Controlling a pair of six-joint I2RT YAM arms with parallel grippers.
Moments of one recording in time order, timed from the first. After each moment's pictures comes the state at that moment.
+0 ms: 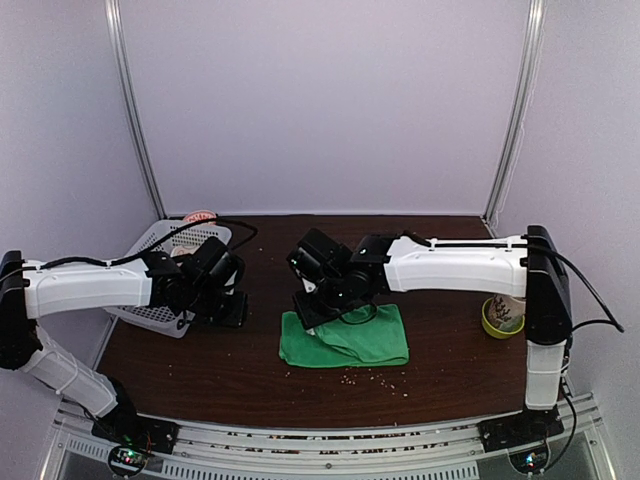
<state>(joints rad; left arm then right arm) -0.80 1.39 0.90 -0.55 -0.16 -0.62 1.09 1.99 1.66 -0.68 0.11 0.56</state>
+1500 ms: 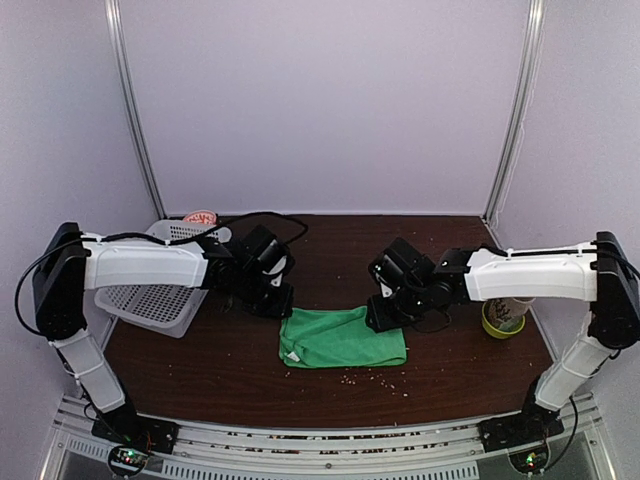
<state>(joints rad) -0.85 1.71 1.17 -0.49 0.03 -0.54 0.92 1.59 1.10 -0.54 0.12 0.62</state>
